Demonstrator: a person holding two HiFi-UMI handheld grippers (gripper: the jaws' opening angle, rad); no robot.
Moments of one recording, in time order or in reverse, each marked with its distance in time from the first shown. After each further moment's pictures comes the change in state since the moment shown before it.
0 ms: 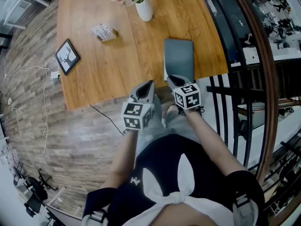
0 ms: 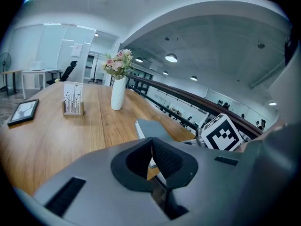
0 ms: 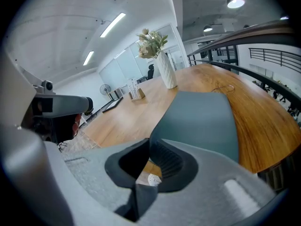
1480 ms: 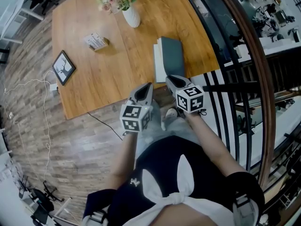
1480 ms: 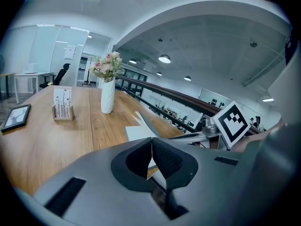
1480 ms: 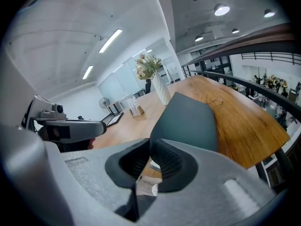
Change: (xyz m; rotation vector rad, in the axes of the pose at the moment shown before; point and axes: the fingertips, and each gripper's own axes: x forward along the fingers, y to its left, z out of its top) left arm 0.004 -0.036 0.013 0.042 -0.020 -0.044; right arm -0.059 -0.006 0.029 0.072 -0.154 -0.001
